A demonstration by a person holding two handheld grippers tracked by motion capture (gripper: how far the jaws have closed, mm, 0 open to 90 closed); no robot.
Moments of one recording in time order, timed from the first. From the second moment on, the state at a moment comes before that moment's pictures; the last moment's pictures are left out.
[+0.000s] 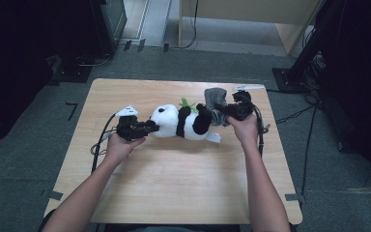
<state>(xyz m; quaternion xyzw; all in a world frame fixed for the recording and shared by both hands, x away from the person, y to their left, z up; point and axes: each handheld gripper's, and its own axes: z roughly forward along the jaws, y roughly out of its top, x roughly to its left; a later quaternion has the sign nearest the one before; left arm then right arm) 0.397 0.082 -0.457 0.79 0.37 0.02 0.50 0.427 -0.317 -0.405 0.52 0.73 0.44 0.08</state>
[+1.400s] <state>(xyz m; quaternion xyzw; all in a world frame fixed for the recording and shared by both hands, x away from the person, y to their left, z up) 0.375 0.073 -0.451 0.77 0.44 0.00 0.46 0.388 -0.153 -0.404 0.39 0.81 0.42 -0.01</state>
